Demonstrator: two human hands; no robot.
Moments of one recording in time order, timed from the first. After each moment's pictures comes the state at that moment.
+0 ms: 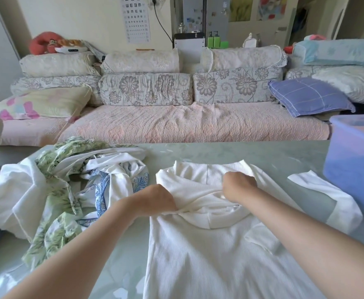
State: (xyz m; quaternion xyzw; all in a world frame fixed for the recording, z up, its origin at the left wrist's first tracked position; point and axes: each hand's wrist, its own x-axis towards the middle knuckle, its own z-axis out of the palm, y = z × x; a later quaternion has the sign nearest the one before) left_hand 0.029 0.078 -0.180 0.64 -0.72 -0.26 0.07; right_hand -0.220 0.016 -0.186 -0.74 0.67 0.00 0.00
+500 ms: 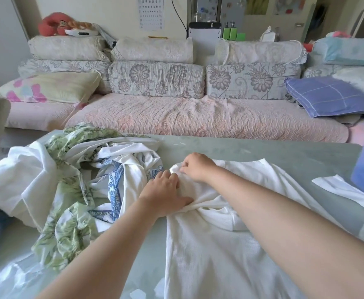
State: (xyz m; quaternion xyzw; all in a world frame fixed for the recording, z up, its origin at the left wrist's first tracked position) left_hand 0.045 0.062 -0.215 0.68 -0.73 -0.01 0.08; right_hand -0.079 -0.033 -0.185 -0.82 0.54 -0.10 0.16
